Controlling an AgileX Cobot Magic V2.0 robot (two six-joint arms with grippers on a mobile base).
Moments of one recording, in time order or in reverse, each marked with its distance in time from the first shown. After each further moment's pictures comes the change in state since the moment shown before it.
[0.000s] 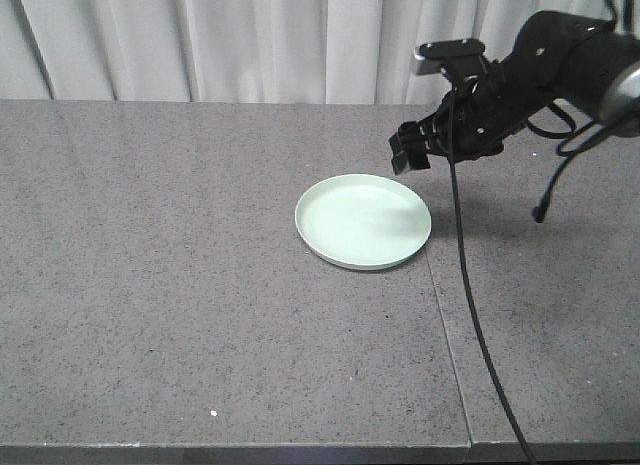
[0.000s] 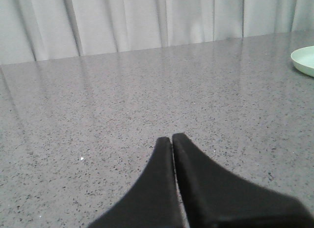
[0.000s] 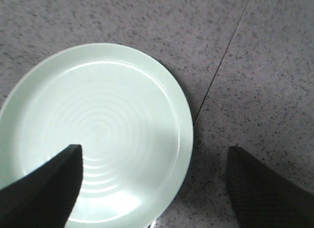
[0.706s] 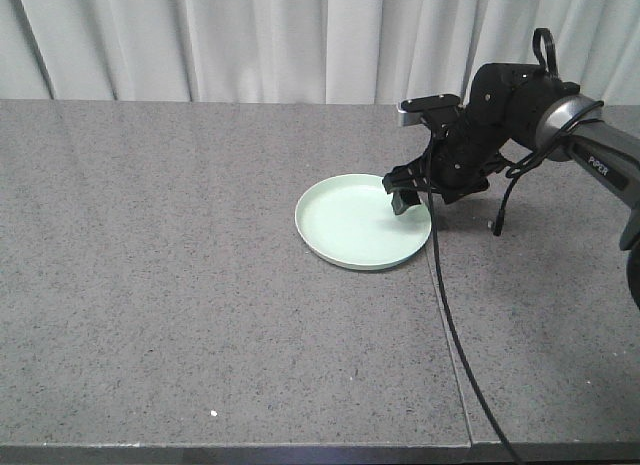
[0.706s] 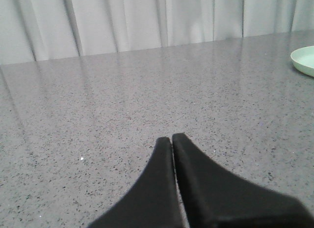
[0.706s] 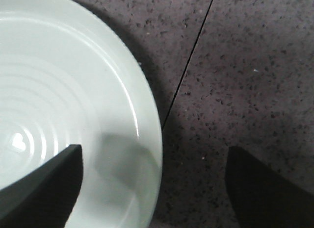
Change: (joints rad) left arm 0.000 0.000 0.000 0.000 0.000 0.000; right arm 0.000 0.227 -0.136 -0.089 0.079 0.069
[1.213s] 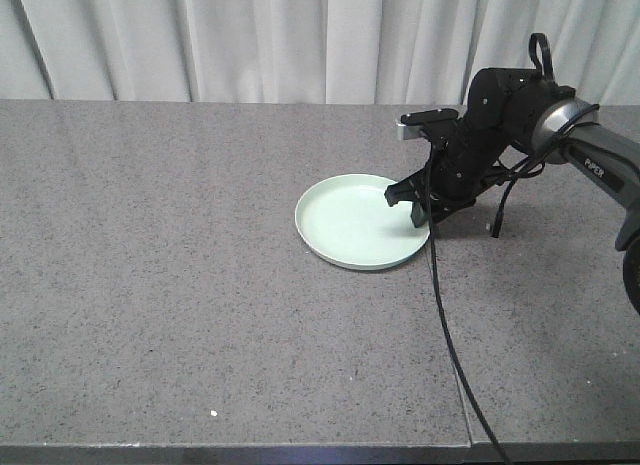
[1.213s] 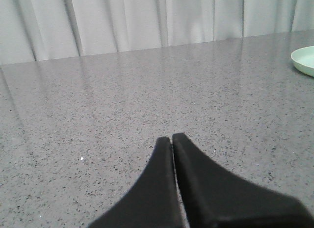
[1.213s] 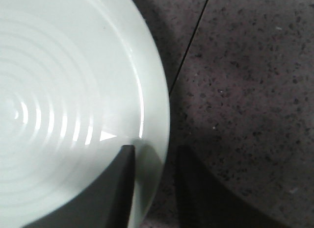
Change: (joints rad) left arm 0.000 0.000 0.000 0.000 0.000 0.000; right arm 0.000 0.010 -0.001 -0.002 0.086 0.000
